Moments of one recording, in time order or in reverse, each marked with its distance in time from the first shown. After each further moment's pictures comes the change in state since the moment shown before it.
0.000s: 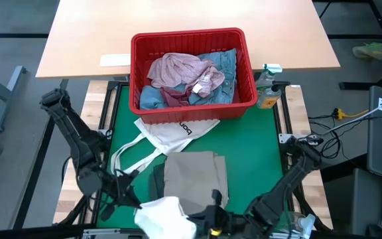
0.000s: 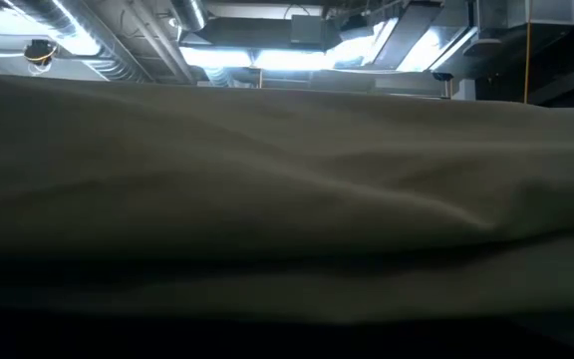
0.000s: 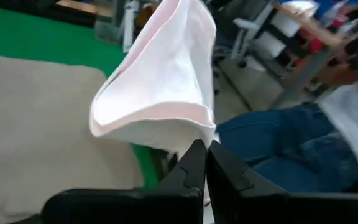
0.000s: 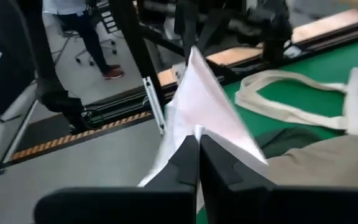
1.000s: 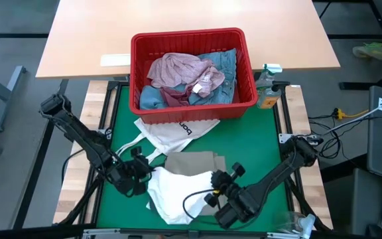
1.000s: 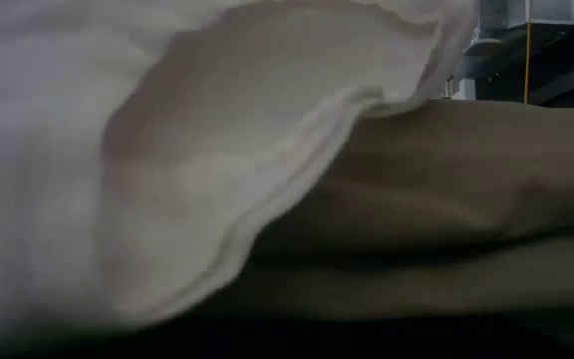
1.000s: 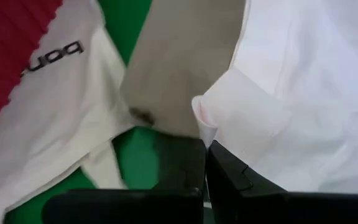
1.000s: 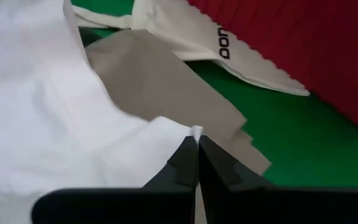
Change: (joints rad) left arm 0.209 0.120 0.000 -0.555 -0.235 -0.199; right arm -0.099 0.002 -0.133 -0.884 0.005 0.651
